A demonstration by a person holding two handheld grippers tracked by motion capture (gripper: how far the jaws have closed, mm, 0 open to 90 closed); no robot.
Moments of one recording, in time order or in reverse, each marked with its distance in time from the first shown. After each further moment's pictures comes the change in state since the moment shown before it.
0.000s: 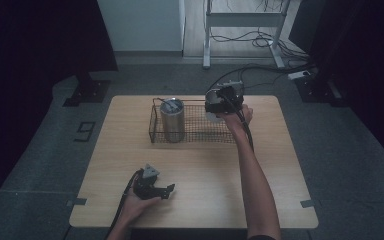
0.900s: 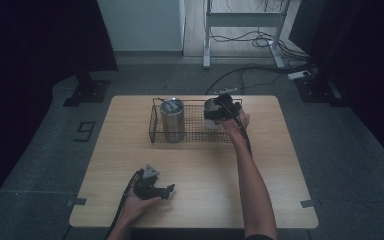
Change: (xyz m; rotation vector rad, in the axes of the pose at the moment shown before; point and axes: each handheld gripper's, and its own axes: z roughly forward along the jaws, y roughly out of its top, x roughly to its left) left arm 0.000 -0.001 0.002 0.003 0.002 -0.001; right arm -0.001 -0.026 0.033 0.074 0.018 -0.024
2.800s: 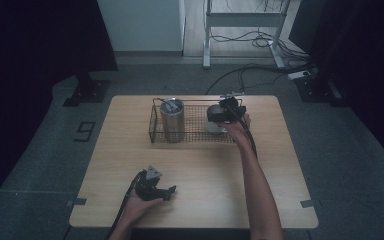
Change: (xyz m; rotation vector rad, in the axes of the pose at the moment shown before) left arm -0.006 -0.001 0.004 0.020 0.007 0.019; right arm -0.010 -0.015 -0.010 -0.036 0.001 0.072
